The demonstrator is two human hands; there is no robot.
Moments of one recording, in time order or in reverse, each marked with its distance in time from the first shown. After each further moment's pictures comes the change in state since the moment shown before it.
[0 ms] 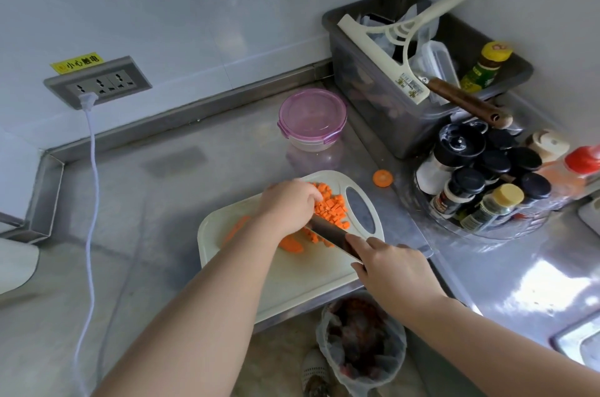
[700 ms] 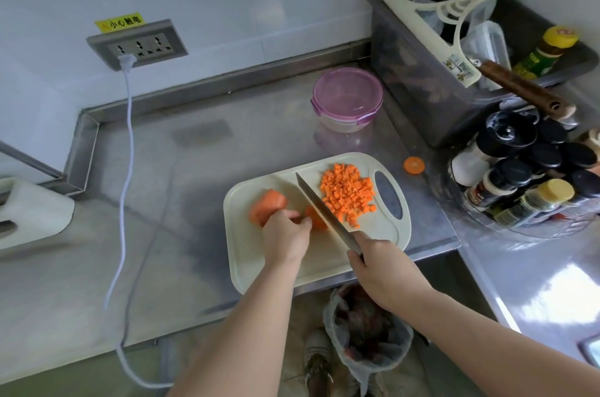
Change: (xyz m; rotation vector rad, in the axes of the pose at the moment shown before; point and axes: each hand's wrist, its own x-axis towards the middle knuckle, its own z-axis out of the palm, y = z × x) left_hand -0.050 -0.043 0.091 -0.850 0.277 -0.701; right_hand 0.007 -0.039 0.016 0.505 -0.209 0.111
